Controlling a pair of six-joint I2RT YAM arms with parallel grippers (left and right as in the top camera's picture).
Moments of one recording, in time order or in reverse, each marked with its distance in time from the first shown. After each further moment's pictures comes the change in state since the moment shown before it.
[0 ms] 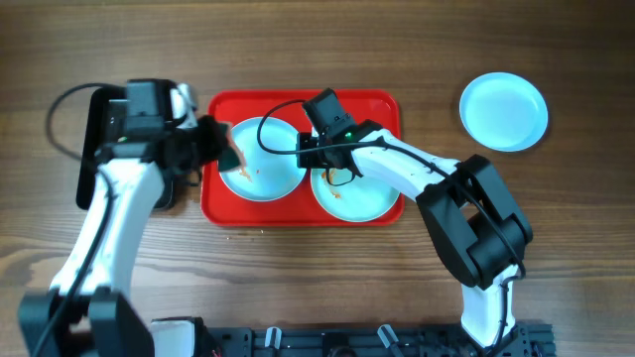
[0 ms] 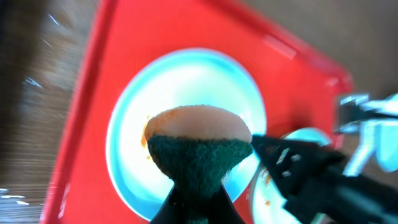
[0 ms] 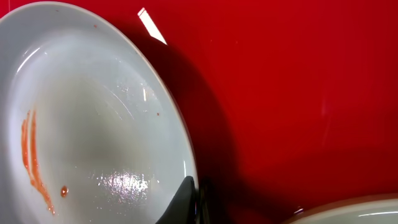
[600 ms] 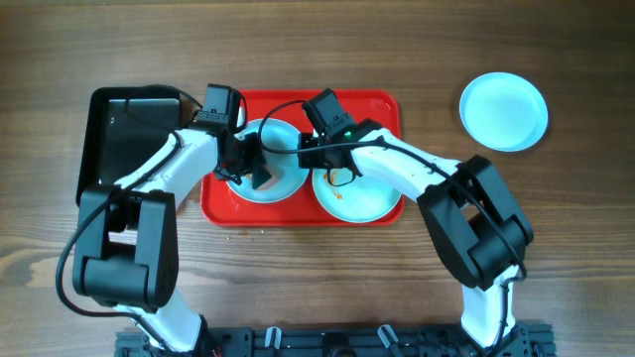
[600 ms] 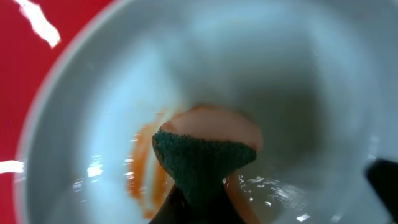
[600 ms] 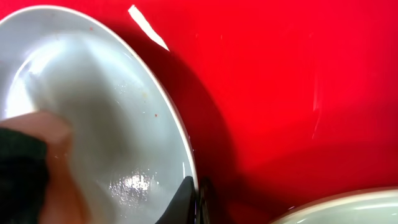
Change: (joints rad) left arm -0.163 0.335 0.017 0.093 -0.178 -0.019; right arm 0.003 -0.004 0.008 -0.042 0.030 0.007
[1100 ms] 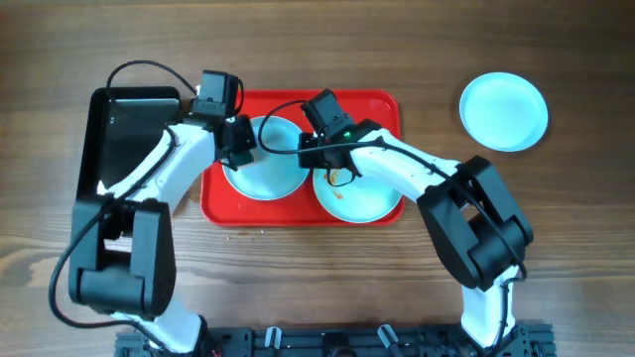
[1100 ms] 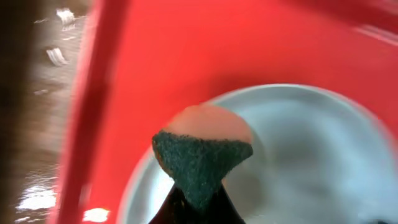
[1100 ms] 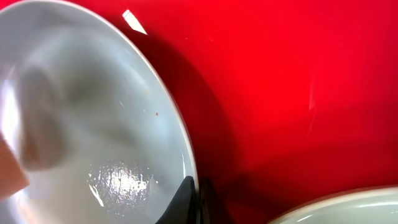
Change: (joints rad) left arm -0.002 -0.039 0.055 0.060 -0.172 0.019; right arm 0.003 -0.002 0.002 -0.006 0.026 0.014
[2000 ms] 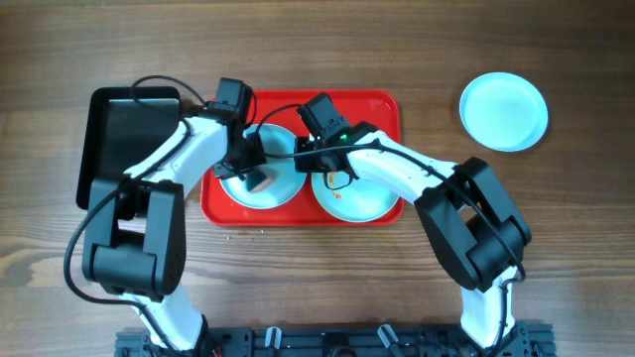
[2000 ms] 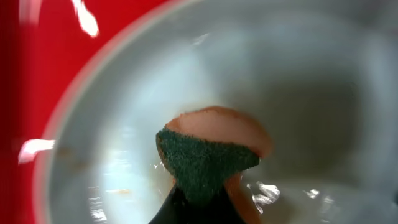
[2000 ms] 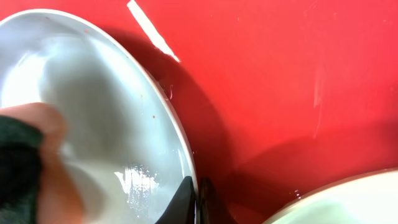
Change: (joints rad) left arm -0.022 0.099 0.045 -0.220 0.030 -0.039; right arm 0.015 0.000 0.000 -0.007 -0.025 -0.004
